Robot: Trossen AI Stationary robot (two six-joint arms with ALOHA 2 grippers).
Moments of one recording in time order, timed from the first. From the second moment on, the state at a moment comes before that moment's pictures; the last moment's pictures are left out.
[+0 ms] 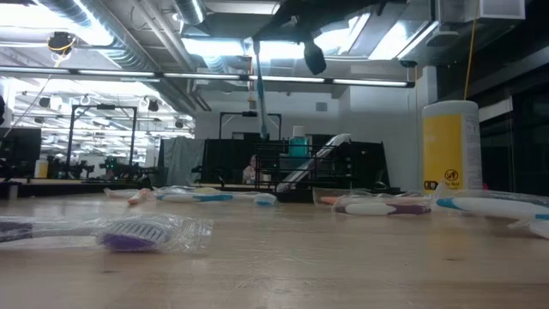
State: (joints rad) left arm -0.08 0.70 1.03 -0.35 -0.27 -0.29; right arm -0.12 1.63 1.31 -0.05 0.01 0.86
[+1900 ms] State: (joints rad) left arm -0.08 0.68 1.03 -0.35 -0.29 -0.31; right arm -0.15 1.62 1.31 -0.17 -0.02 0.87
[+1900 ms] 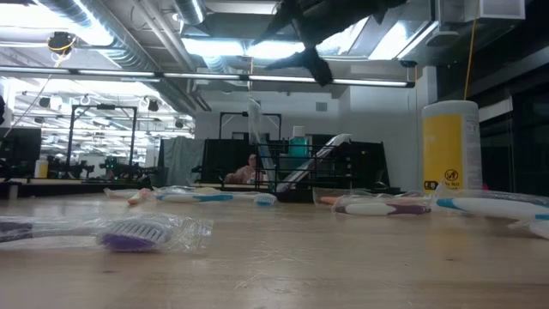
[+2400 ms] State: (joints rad) left arm -0.08 0.68 1.03 -0.37 -0.32 -0.30; right arm 0.11 1.43 1.17 -0.95 0.13 0.97
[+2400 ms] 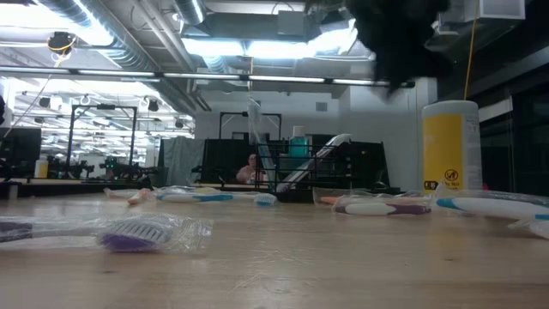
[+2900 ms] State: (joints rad) left arm -0.08 0.68 1.03 -0.36 -0.30 -0.34; right arm 0.15 1.32 0.82 -0.82 0.04 1.42
